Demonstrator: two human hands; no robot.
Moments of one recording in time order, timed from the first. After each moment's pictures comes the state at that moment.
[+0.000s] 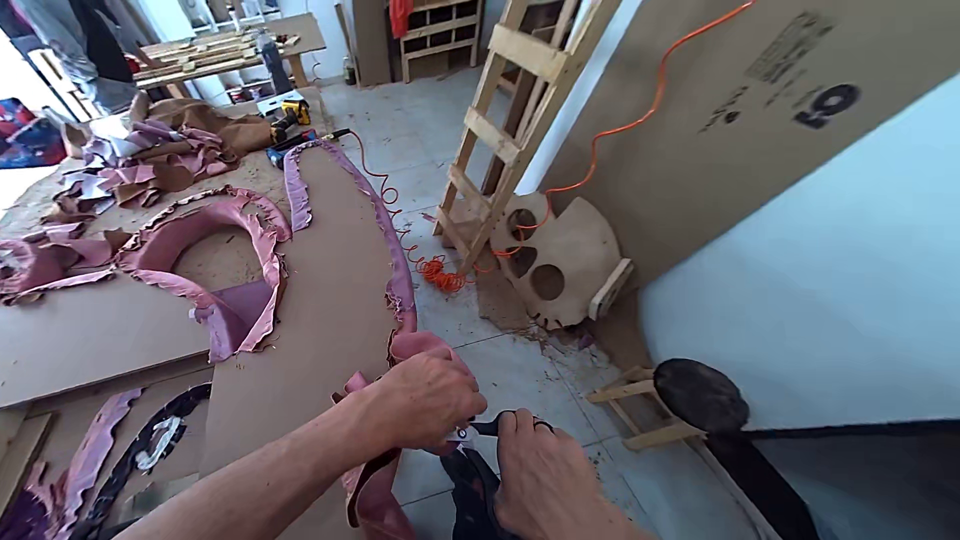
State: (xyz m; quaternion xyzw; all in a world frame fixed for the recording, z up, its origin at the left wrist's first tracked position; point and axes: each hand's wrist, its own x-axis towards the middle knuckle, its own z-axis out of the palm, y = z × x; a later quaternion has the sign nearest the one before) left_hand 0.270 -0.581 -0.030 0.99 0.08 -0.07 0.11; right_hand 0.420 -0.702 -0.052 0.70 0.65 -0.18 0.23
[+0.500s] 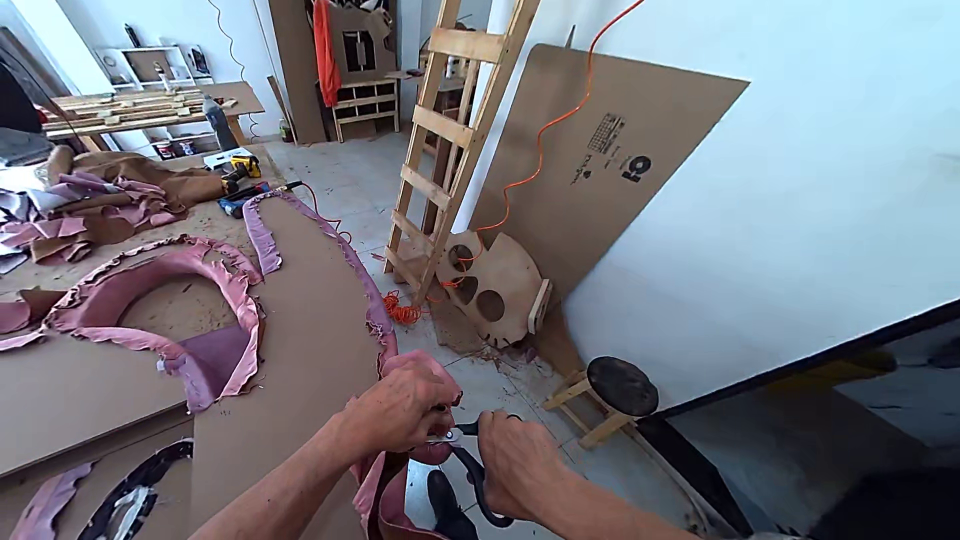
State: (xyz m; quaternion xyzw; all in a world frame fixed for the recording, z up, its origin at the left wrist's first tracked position) left_hand 0.235 -0.569 -0.051 0.96 0.08 0.09 0.24; right_hand 0.395 -0.704 -0.034 0.74 0.59 -0.19 0.27
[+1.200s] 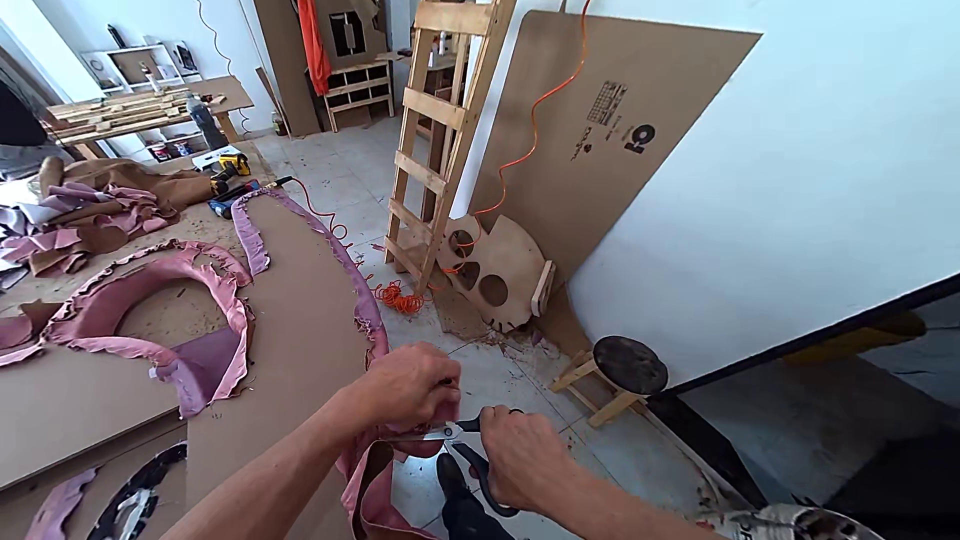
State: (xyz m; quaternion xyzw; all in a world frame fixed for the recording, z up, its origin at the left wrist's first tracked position) left_hand 0.268 -0.561 -0.040 0.97 0.06 0.10 0.23; right_hand 0.419 -0.715 -0.043 0.71 0.63 -0.20 0.23
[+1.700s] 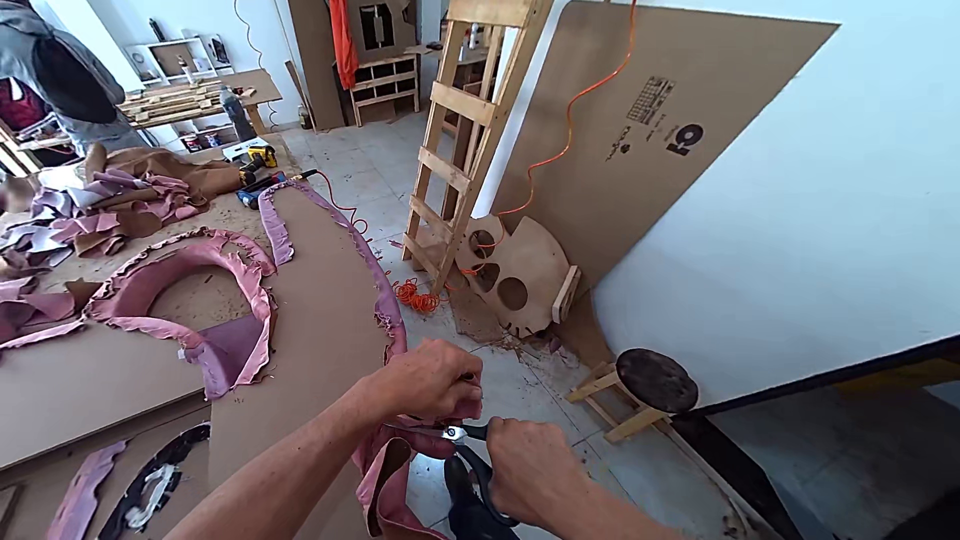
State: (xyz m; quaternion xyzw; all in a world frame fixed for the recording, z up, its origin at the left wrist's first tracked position) left_hand 0.272 -0.560 -0.030 0.96 0.08 0.06 0.26; right_hand 0.405 -0.712 -0.032 0.70 0.64 -0.21 0.22
